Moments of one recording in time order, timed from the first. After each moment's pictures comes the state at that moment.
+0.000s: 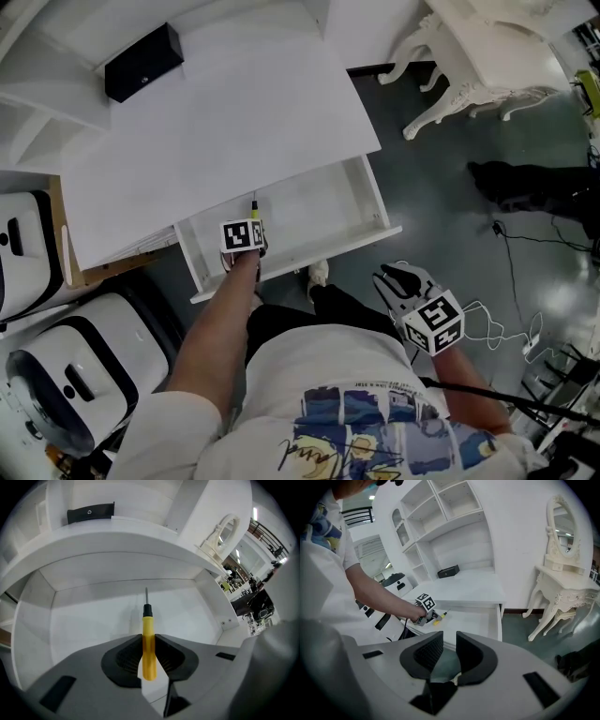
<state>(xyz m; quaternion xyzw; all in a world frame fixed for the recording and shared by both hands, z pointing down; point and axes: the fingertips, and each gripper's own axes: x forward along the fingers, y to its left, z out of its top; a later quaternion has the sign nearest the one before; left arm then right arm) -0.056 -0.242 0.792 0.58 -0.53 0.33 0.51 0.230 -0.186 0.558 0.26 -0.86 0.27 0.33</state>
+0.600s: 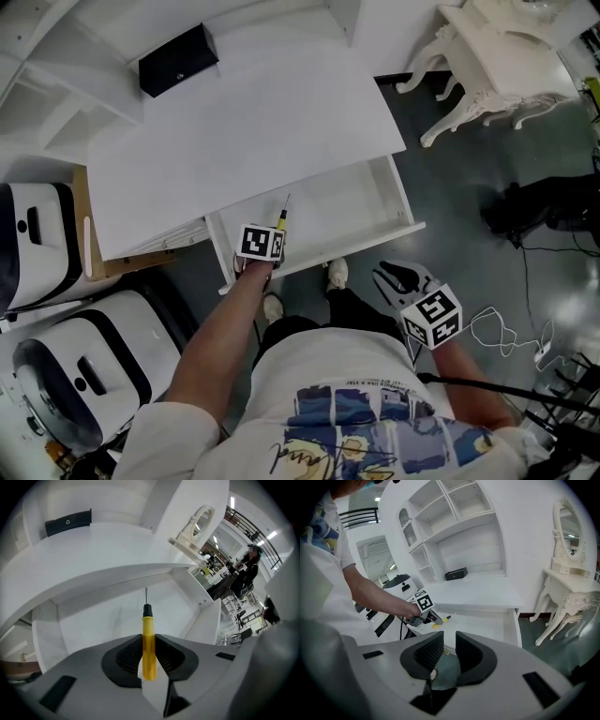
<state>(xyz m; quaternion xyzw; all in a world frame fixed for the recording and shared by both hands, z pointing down) -0.054 -0.205 0.741 0.66 -0.43 0.37 0.48 0.168 -0.165 0.554 0.25 -0.88 0.26 0.32</state>
